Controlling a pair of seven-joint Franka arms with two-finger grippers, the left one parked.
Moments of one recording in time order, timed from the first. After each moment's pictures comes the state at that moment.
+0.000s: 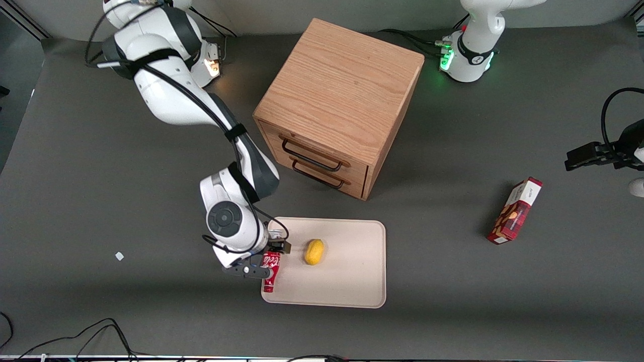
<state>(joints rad) 0.43 0.85 0.02 -1.18 -0.01 2.05 0.60</state>
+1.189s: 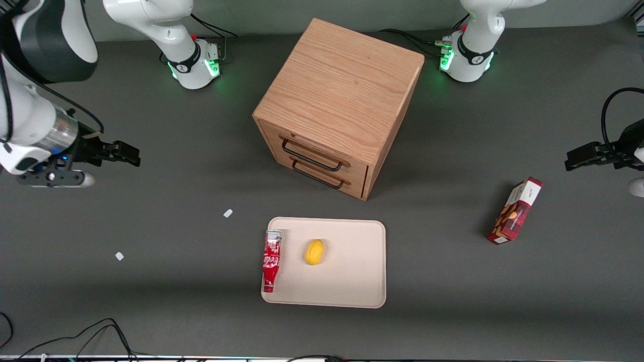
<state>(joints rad) 0.09 0.01 -0.02 -1.73 0.00 1.66 0.13</state>
